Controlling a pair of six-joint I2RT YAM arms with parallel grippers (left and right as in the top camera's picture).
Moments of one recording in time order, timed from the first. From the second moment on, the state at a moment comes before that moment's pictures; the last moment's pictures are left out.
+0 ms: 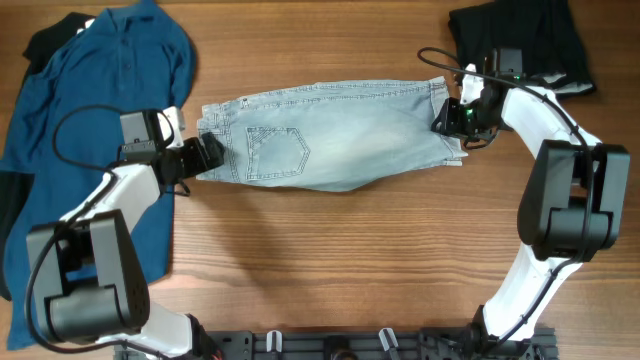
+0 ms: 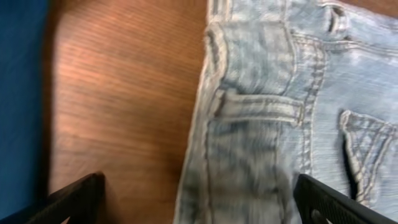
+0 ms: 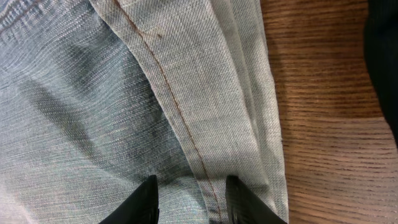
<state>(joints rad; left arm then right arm) 0.16 1.73 0.84 -0.18 0.30 -0.20 -0.08 2.08 1.41 -0.69 -0.31 0.07</state>
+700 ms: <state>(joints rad) 0.11 1.86 0.89 -0.10 0.48 -0.22 -0.08 2.08 1.41 -0.68 -0.31 0.07</state>
